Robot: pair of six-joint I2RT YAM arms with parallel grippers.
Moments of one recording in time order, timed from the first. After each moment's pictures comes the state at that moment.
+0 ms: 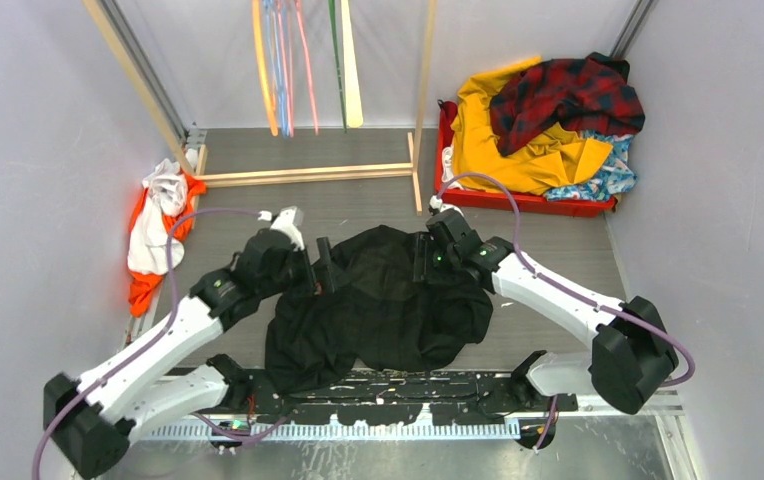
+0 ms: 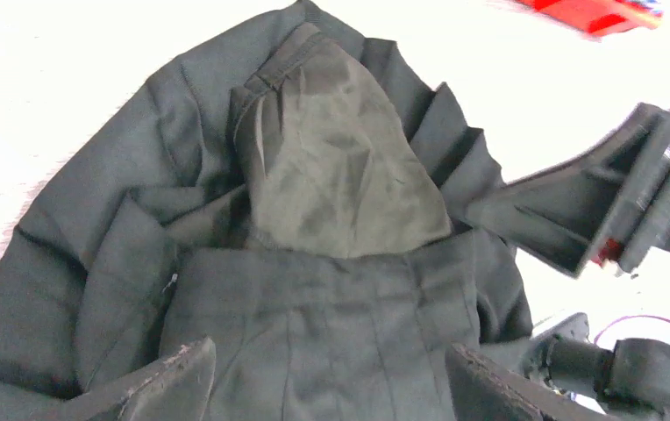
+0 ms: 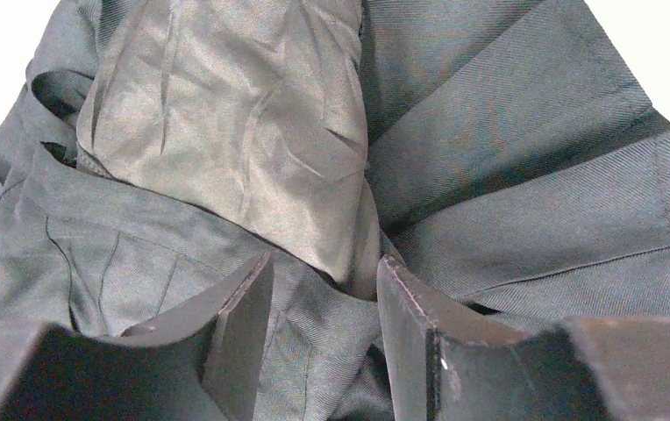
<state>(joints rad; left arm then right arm) -0.68 0.86 0.69 -0.47 0.05 -0.72 0.67 1.29 0.86 -0.47 0.02 0.63</state>
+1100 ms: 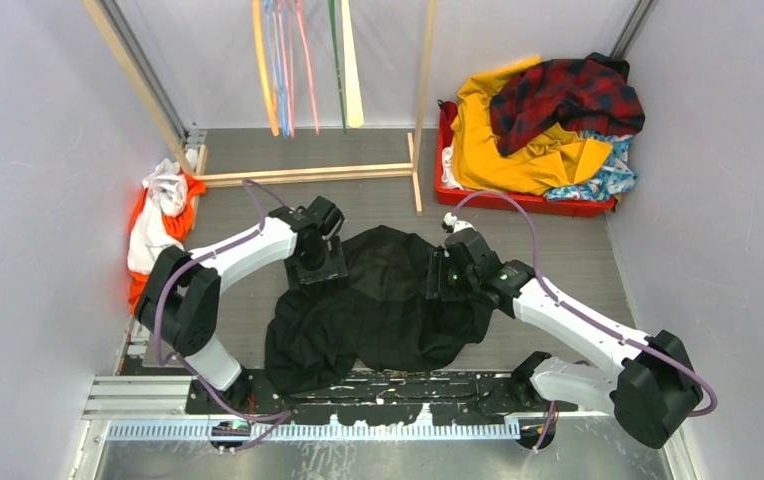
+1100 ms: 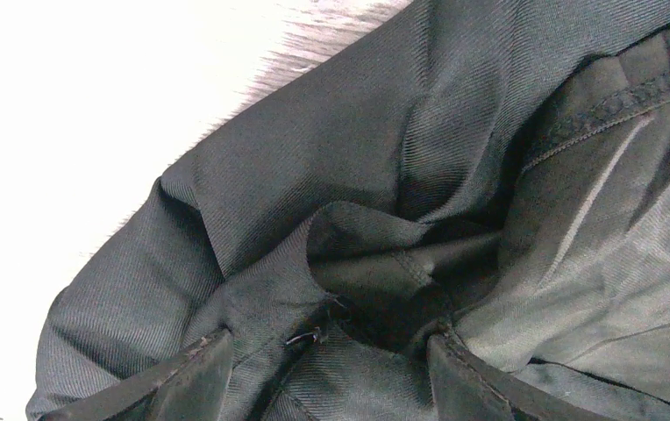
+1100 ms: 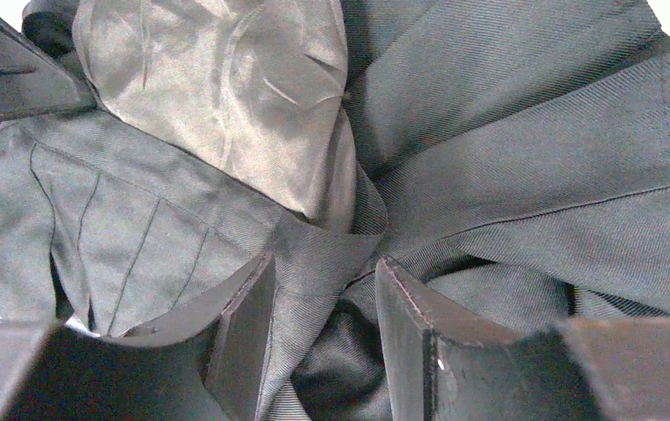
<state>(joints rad) -0.58 1.64 1.10 -0.85 -0.04 -0.82 0.66 1.10 0.68 -0.43 -0.03 0.62</state>
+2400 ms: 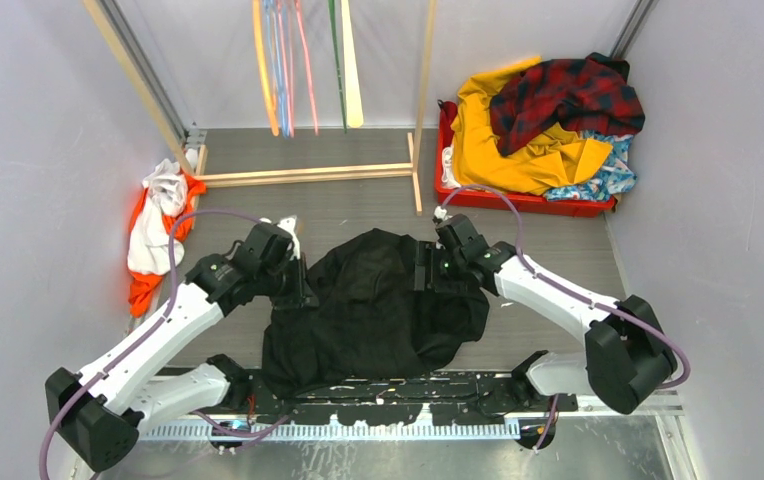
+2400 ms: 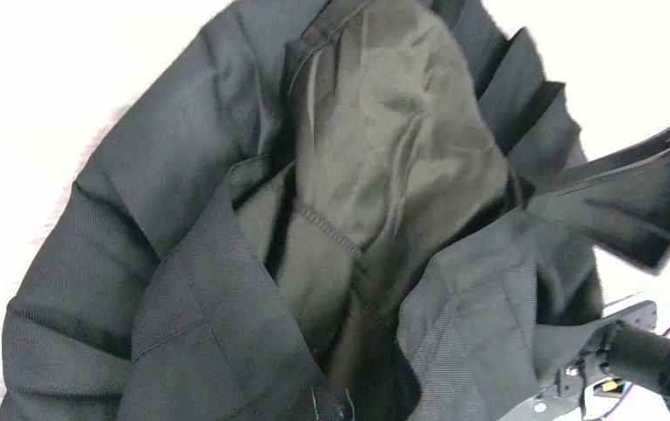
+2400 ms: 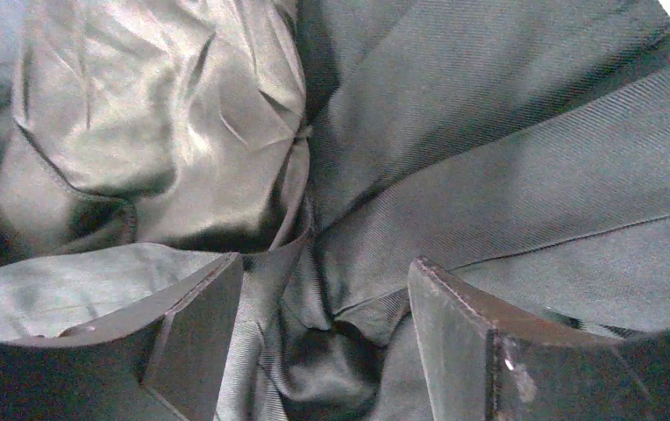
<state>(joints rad) -0.62 0.99 0.91 -0.86 0.16 -0.67 0.60 1.29 0.77 -0.44 -0.12 0.60</state>
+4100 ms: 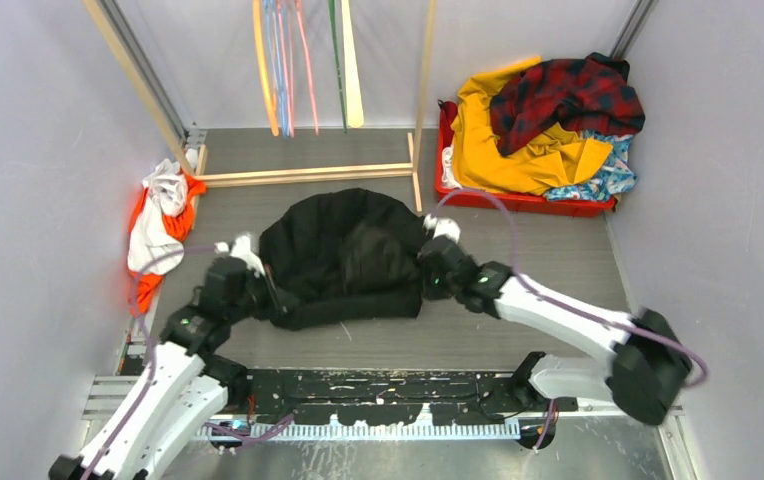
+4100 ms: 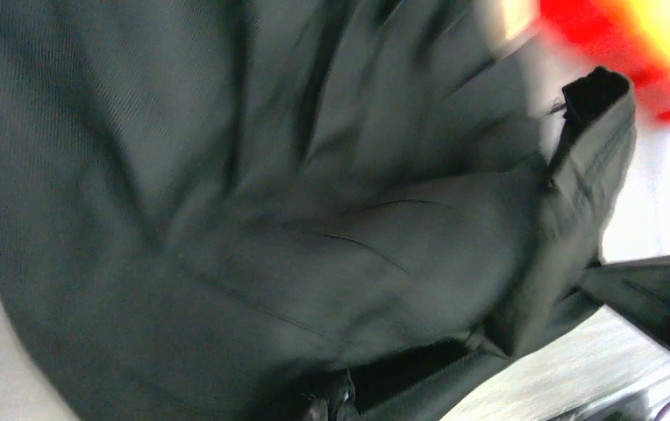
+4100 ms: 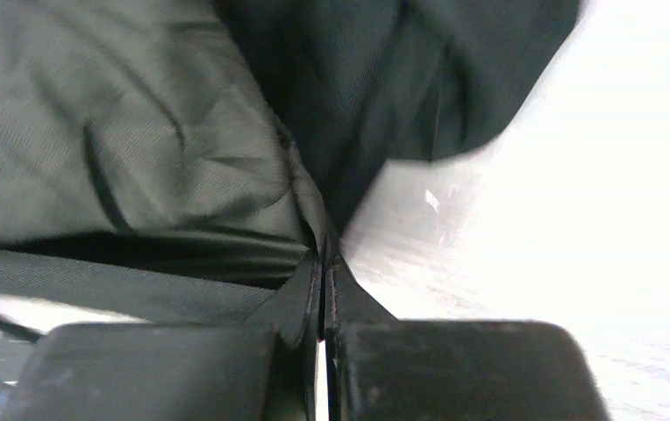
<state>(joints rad) -0.37 0.56 0.60 -0.62 0.19 -0.63 0.80 1.11 0.78 -0.41 0.20 0.59</state>
